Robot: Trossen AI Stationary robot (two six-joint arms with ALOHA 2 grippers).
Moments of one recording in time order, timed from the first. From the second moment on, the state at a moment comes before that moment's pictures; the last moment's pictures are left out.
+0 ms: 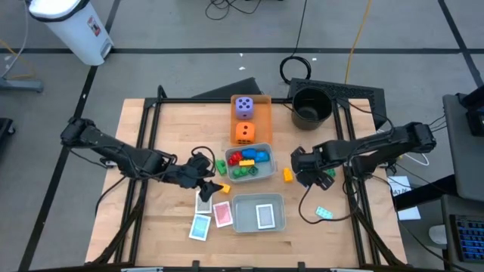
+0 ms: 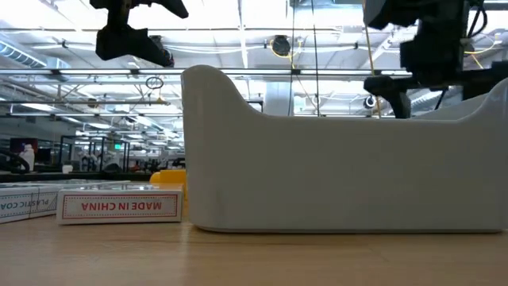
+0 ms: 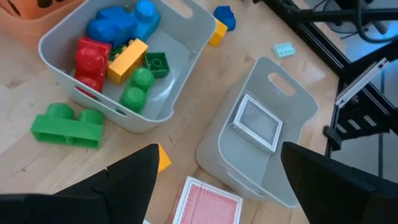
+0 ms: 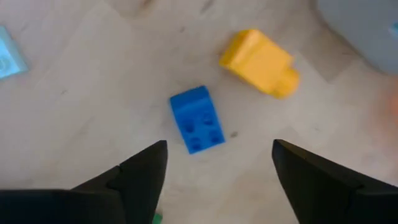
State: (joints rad) left arm -0.35 1.26 0.94 -0.41 -0.30 -0.95; right arm 0.11 1.28 0.85 -0.96 0.04 -0.64
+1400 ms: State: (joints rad) left arm -0.28 1.26 0.94 -0.41 -0.26 -0.90; right arm 0.05 1.31 0.59 -0.66 0.03 -0.77
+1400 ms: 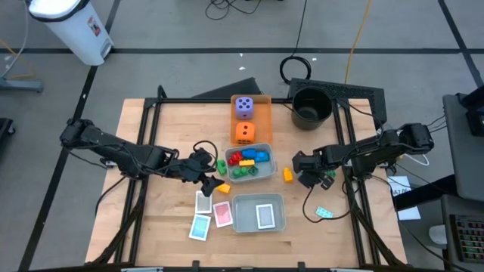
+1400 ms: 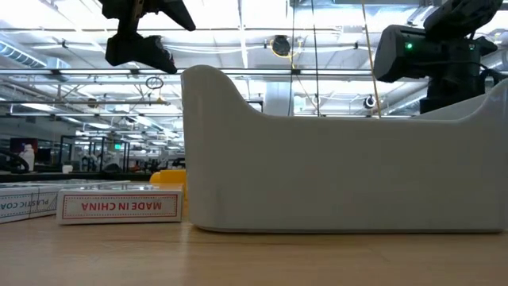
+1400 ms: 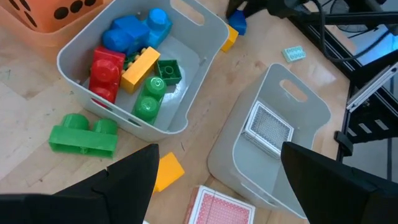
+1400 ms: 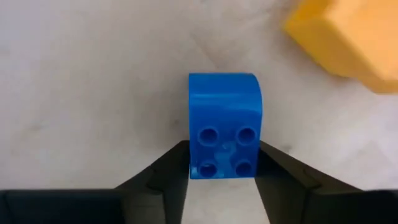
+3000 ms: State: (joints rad) left arm -0.28 1.26 0.94 -0.39 -0.17 -0.83; right arm -0.07 1.88 1.62 -1.07 -0.09 -0.35
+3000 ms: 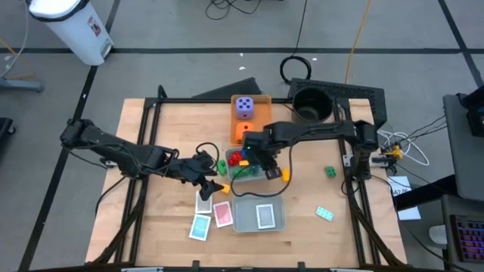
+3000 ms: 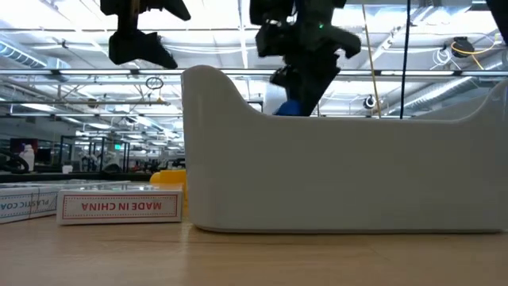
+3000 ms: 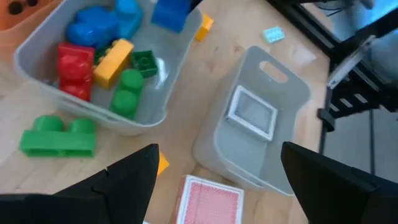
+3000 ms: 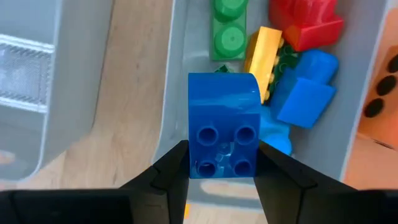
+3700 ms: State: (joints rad) left arm -0.32 1.10 0.94 -0.28 -0.25 -0.78; right arm -0.06 1.98 1.62 -0.92 -0.13 -0.30
